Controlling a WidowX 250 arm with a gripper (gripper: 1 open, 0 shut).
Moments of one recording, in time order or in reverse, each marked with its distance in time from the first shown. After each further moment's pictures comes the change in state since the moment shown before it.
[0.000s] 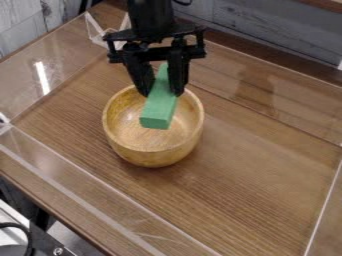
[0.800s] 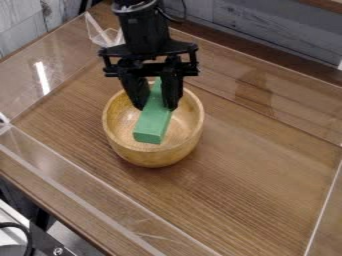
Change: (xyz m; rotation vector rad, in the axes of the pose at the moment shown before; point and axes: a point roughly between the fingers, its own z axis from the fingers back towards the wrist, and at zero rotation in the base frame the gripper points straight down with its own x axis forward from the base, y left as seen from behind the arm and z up) arm -0.006 0.007 -0.012 0.013 -0.027 -0.029
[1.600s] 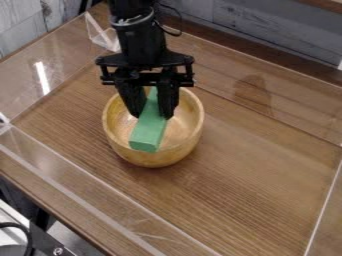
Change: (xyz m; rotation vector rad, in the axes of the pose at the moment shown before) arm -0.002 0.005 -0.010 0.023 -0.019 -0.012
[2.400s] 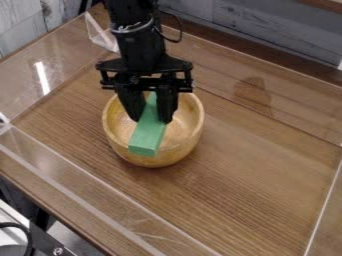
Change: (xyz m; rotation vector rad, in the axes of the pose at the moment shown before) arm -0.001 0.002 -0.006 0.008 -0.008 -0.006
